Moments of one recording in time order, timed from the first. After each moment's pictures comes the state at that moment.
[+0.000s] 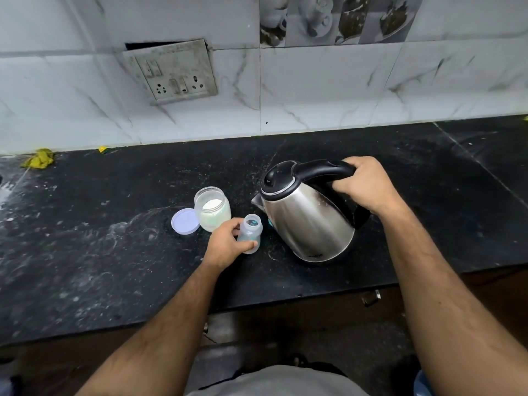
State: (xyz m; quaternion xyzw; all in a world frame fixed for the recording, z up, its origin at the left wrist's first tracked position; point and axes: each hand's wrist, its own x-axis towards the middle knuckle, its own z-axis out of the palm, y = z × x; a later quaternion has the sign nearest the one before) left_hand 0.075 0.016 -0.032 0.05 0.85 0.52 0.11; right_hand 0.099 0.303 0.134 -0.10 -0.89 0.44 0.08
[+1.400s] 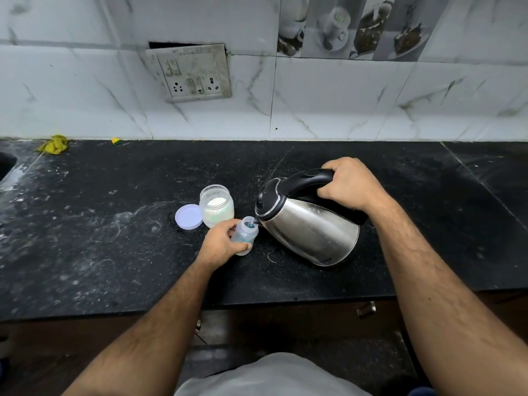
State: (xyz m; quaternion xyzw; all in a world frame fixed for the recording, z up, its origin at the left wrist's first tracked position) left_hand 0.086 0.006 -0.017 0.04 0.86 0.50 0.10; right_hand 0.092 0.270 0.163 0.00 -0.97 0.23 0.02
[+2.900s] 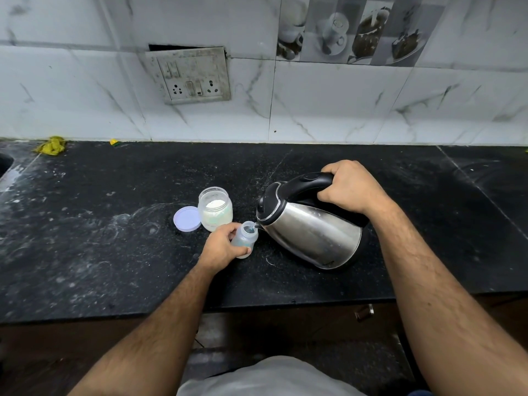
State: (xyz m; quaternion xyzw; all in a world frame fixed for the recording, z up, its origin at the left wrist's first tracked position) left_hand 0.081 0.008 -0.034 0.03 0.85 0.51 0.11; right_hand 0.093 0.270 0.167 0.01 -0.98 0.20 0.01
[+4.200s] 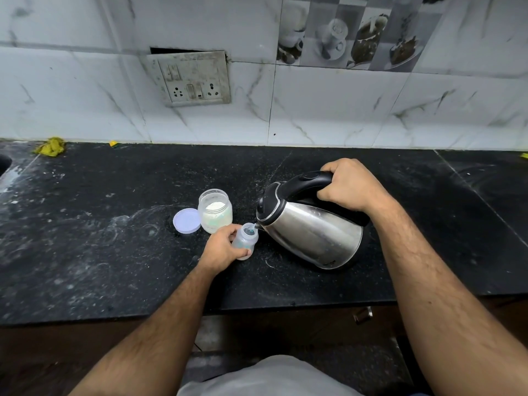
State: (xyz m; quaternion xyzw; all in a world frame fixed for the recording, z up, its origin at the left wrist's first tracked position) left_hand 0.079 0.007 -0.035 0.03 0.85 0.52 0.12; right_hand 0.091 0.268 0.177 0.01 -0.98 0.20 0.01
